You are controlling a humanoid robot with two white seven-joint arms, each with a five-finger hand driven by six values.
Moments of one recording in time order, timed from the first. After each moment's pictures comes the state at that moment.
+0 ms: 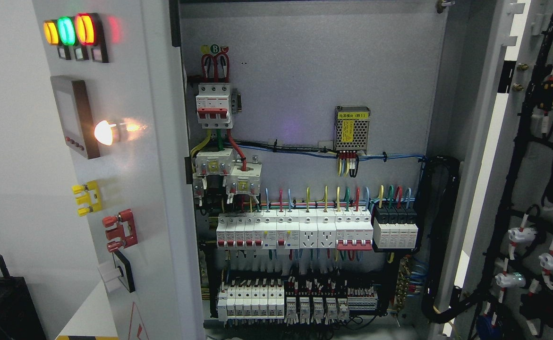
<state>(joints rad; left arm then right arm) 0.08 -0.04 -0.11 -0.15 0.09 -0.06 -0.14 -0.52 -0.14 0.74 -1.69 -0.69 0.09 0.45</state>
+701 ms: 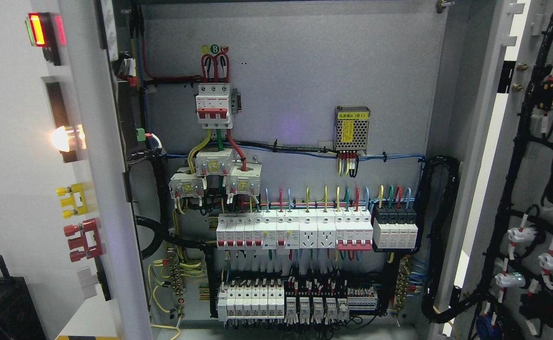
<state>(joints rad) 0.08 -0.04 -0.11 -0.15 0.09 -0.06 -0.14 -0.52 -0.11 0.80 -1.70 -0.69 0.12 0.45</state>
